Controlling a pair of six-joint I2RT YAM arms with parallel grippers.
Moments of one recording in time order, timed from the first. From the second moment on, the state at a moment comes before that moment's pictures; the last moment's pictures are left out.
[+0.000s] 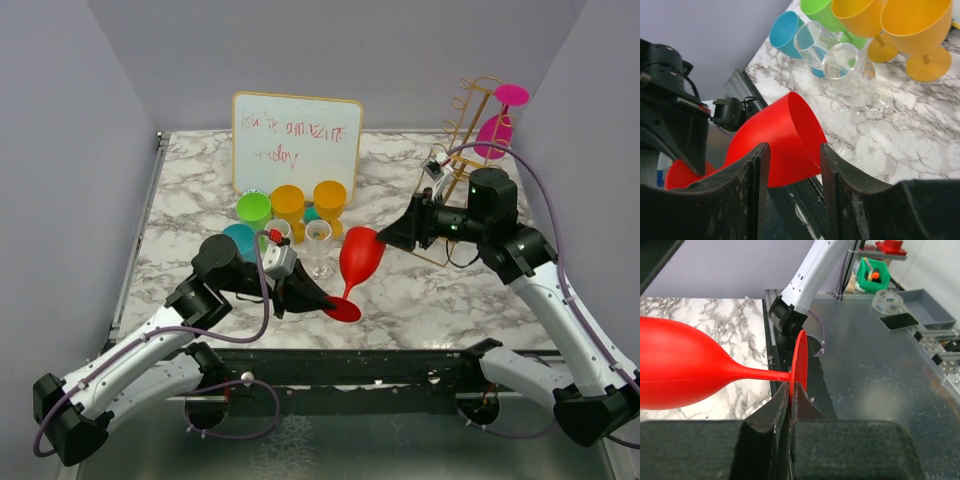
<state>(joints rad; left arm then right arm) -0.77 0.77 0.67 0.18 1.00 -0.19 0.42 1.01 1.12 -0.53 -0.66 0.37</state>
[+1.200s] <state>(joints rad) -0.78 0.80 0.59 0.09 1.20 0.27 0.42 1.09 1.04 -0.42 -1.15 0.32</state>
